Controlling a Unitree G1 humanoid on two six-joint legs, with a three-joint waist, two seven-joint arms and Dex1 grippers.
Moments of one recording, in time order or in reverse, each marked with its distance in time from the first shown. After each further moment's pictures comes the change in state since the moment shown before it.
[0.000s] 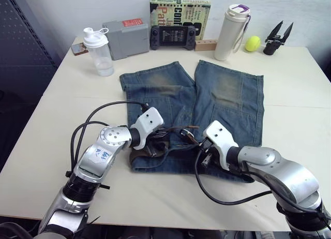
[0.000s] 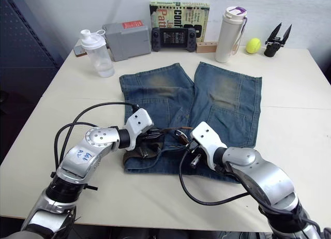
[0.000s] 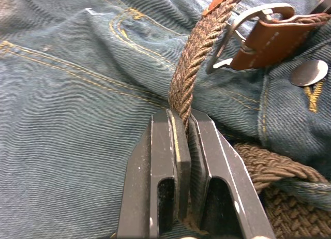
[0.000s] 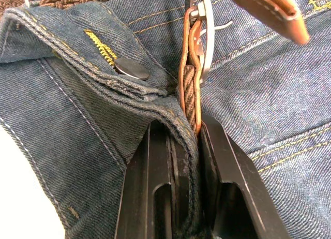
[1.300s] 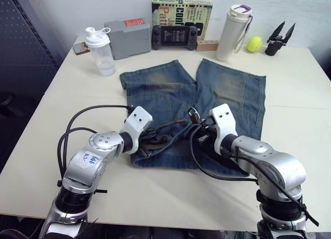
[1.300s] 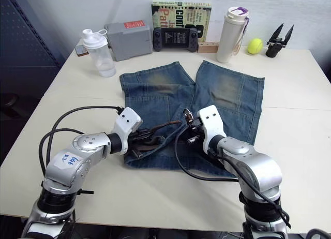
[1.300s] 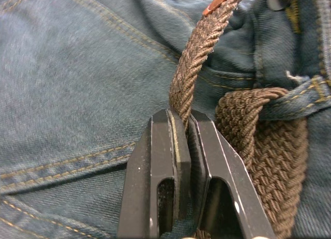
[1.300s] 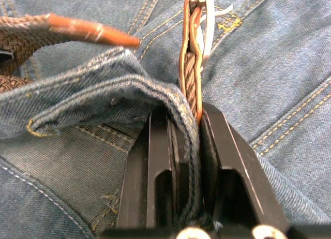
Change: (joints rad) left arm 0.064 -0.066 0.139 -0.208 -0.092 0.381 0.224; right arm -0.081 0.293 -0.154 0.076 -0.031 0.098 -0.268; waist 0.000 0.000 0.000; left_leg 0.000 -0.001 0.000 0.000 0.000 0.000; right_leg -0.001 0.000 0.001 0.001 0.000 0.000
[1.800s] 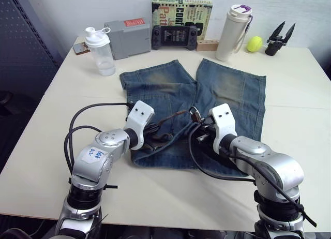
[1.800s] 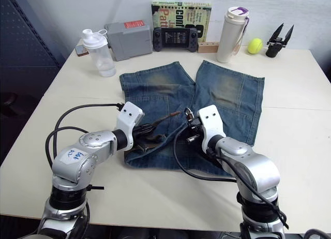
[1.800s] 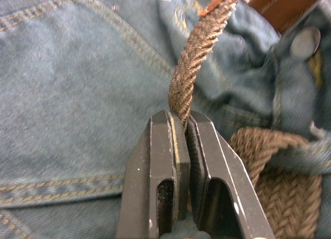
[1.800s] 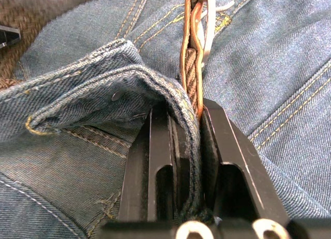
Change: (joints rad) left arm -0.053 -0.202 0.053 0.003 -0.039 0.136 0.121; right arm 0.003 0.017 0.022 -0.008 -0.021 0.000 -0.036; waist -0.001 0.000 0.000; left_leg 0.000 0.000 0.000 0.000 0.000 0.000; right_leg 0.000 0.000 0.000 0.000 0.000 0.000
